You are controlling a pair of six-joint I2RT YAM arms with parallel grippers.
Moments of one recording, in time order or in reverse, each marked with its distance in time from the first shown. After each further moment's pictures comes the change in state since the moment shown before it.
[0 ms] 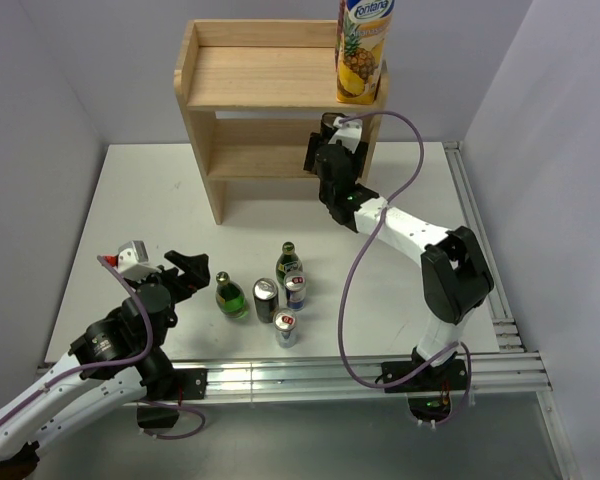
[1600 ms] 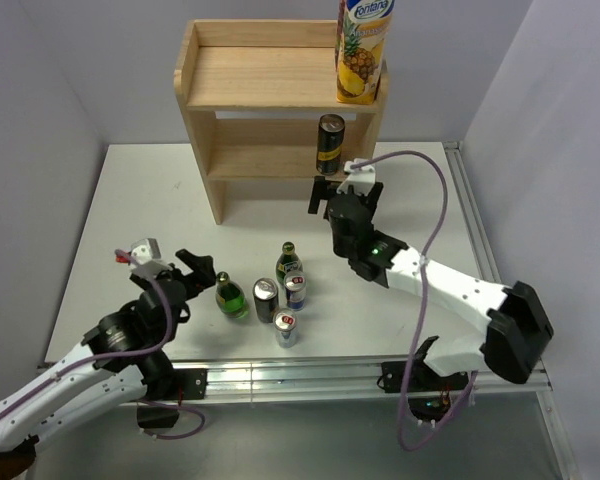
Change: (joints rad) left arm -0.006 0.072 -0.014 0.008 -0.032 -0.004; right arm 0.210 -0.415 -0.354 -0.064 0.130 0.001
